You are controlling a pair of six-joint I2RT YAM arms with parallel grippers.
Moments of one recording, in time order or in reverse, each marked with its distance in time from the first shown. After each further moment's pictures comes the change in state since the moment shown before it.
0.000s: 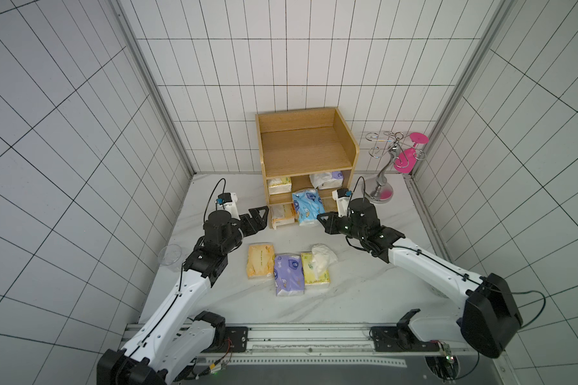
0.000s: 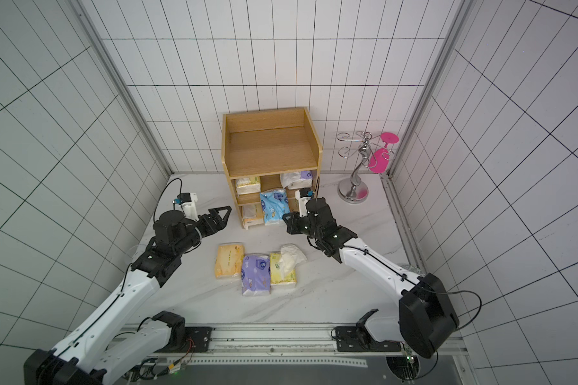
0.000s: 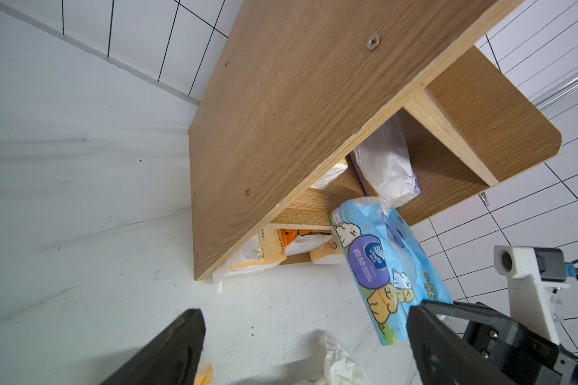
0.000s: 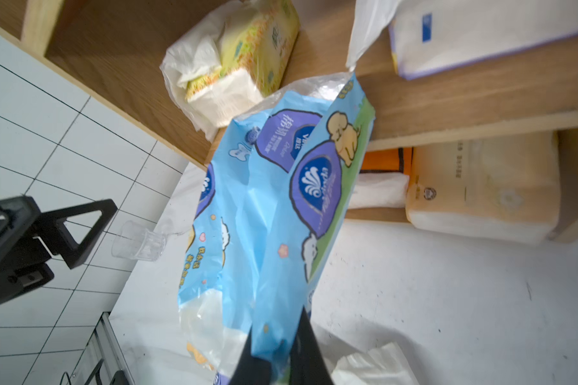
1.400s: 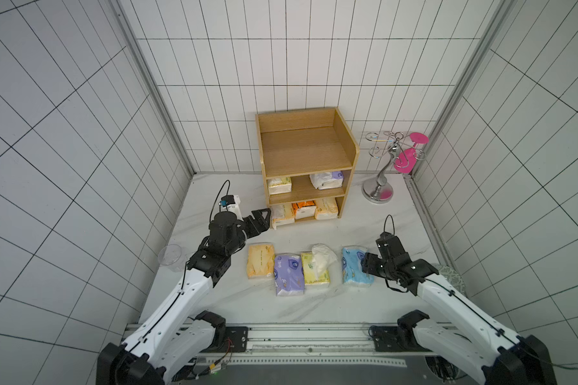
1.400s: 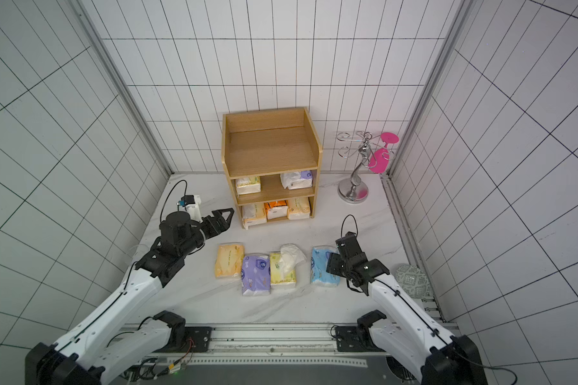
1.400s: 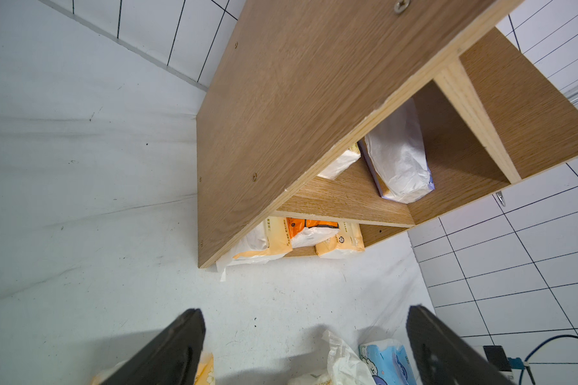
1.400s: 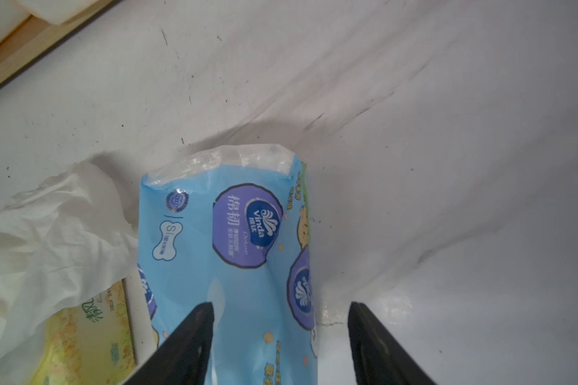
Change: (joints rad) left arm -0.050 0.028 -0.010 0.005 -0.072 -0.032; right arm -0.206 -0.323 -0.364 -0.520 0.208 0.026
